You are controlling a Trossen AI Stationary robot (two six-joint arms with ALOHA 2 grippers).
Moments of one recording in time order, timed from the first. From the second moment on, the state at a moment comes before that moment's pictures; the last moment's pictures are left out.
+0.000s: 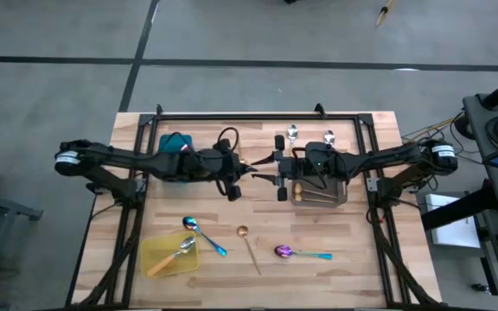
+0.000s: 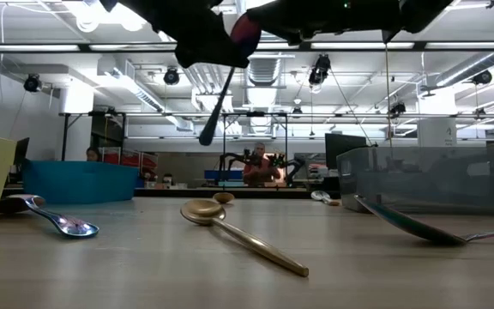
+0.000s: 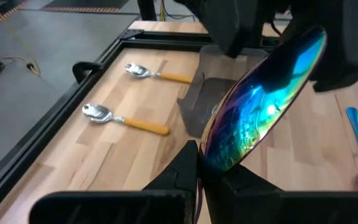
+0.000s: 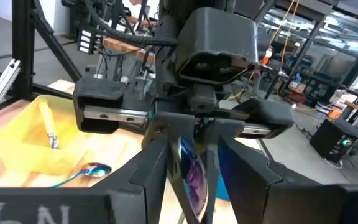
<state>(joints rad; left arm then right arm) -0.01 1.41 0.99 -0.03 -0.26 -0.05 -0.06 1.44 0.86 0.56 -0.10 -0.33</state>
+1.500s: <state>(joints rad) 0.00 1.46 0.99 0.04 -0.67 0.14 -0.10 1.44 0.86 0.63 0.49 -0.13</state>
